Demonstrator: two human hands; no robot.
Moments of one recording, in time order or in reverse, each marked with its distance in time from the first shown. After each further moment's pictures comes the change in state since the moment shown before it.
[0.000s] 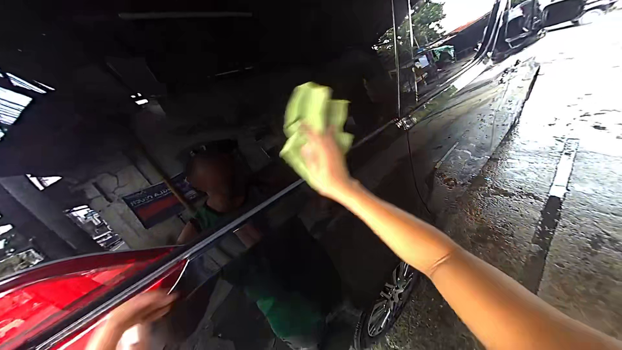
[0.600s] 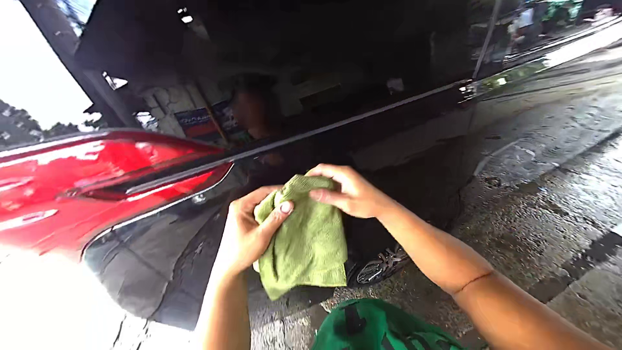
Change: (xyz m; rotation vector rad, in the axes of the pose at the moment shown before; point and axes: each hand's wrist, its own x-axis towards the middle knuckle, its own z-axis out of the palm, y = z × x) left_hand 0.006 0.051 0.099 -0.179 -0.163 -0.220; right_hand -0.101 -0.057 -0.019 1.011 -0.751 0.052
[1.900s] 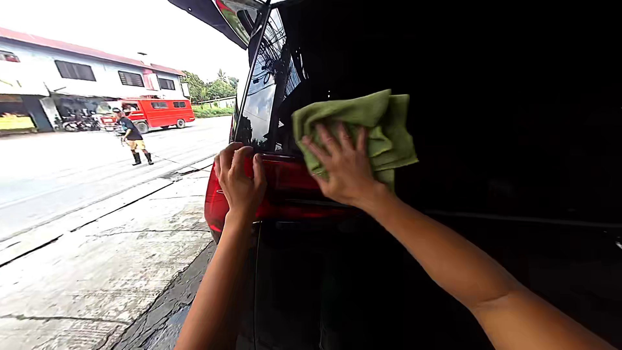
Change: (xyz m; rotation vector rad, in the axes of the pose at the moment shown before) left_hand 0.021 -0.054 -0.271 1.153 0.940 0.194; right_hand 0.266 -0.022 0.145 -1.191 0.139 -0.551
